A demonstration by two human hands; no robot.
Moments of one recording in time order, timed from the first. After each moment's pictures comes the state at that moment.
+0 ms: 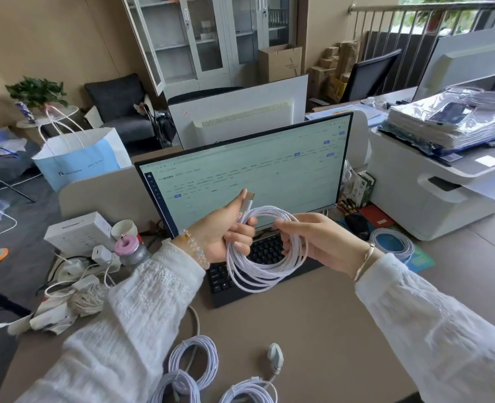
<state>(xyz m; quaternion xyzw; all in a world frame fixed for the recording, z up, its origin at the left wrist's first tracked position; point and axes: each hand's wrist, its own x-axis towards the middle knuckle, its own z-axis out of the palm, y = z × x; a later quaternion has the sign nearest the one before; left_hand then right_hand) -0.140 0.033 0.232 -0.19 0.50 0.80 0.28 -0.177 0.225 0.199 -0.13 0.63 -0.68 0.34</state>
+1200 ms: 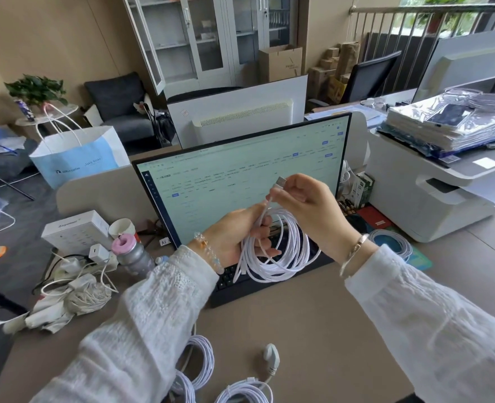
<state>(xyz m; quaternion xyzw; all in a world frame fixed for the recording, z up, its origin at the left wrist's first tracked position) -0.138 0.064 0.226 -0.12 0.58 0.78 0.21 -0.180 0.210 0.227 -0.26 0.75 -0.61 -0.03</state>
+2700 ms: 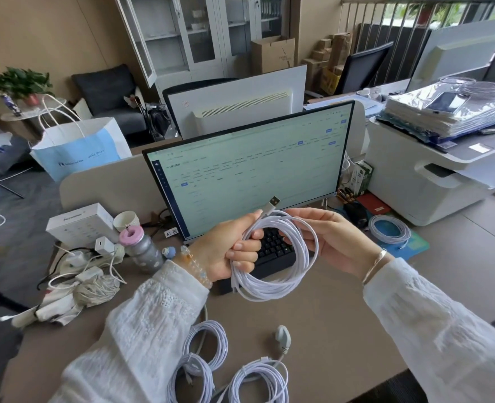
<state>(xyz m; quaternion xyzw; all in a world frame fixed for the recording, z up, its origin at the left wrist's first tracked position) -0.086 0.024 0.219 -0.15 0.54 0.77 0.29 -0.146 0.227 0.183 -0.08 0.53 -0.79 0.31</state>
